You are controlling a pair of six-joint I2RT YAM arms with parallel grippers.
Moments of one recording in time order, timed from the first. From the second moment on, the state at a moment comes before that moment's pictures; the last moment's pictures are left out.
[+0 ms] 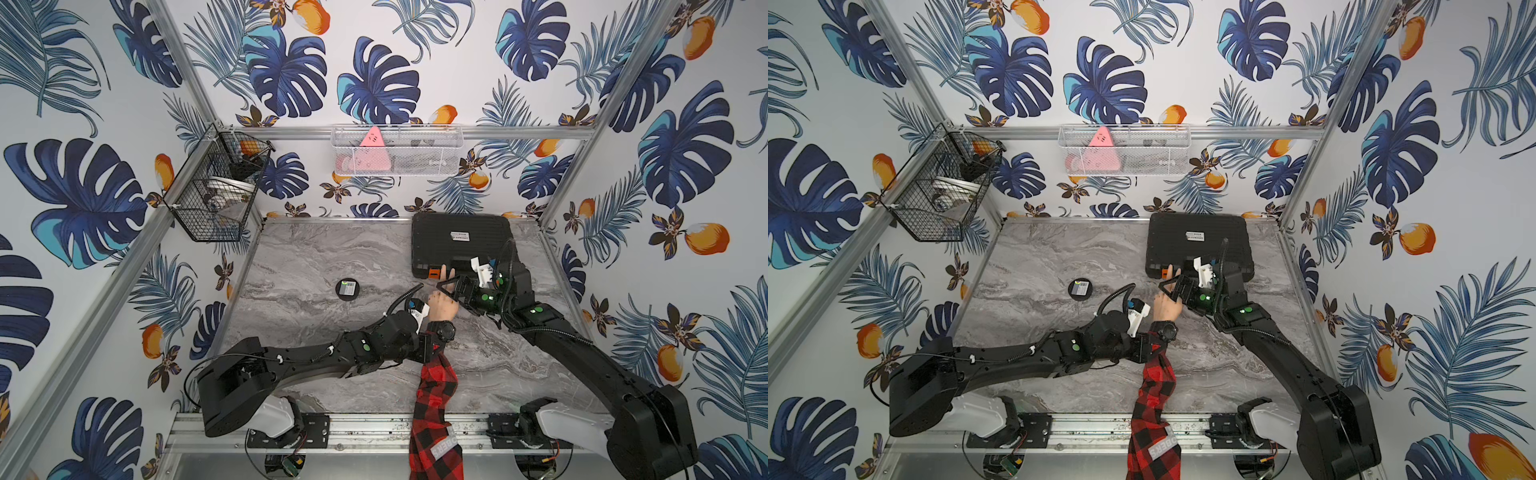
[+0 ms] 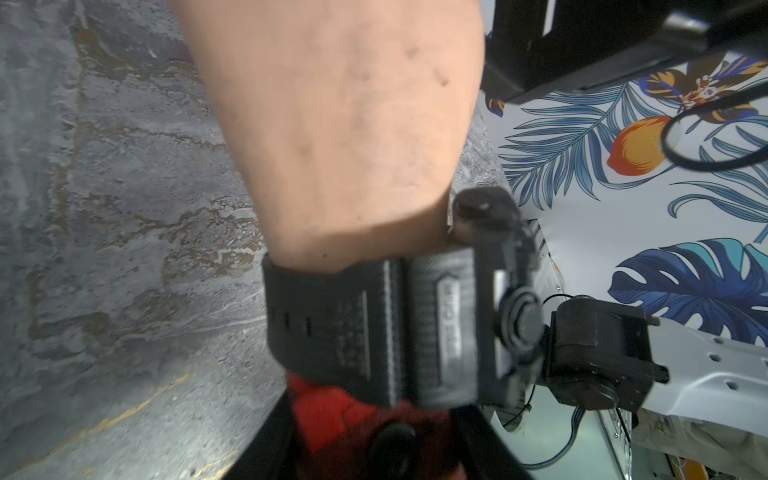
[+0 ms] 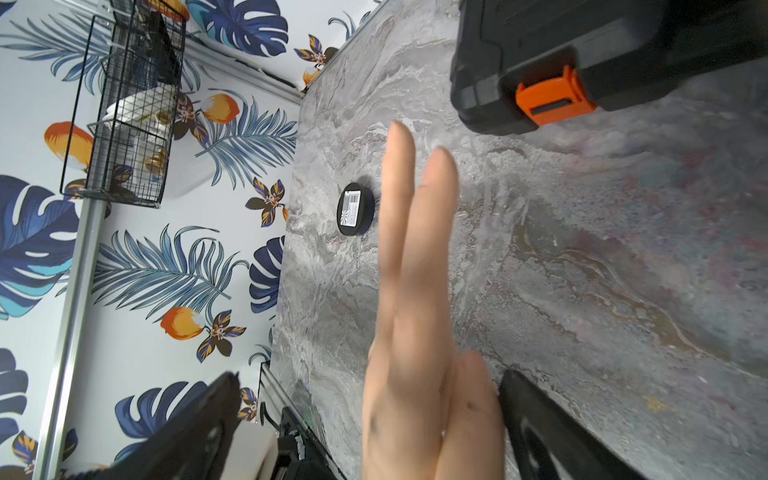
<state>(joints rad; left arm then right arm) -0.99 1.45 0.76 0.11 0.13 -0.81 0.35 1.17 0.73 -0.13 -0.53 0.81</state>
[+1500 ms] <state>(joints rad) -0.96 1.46 0.80 0.14 0.10 -0.84 0.43 1.17 0.64 -0.13 -0.47 0.89</state>
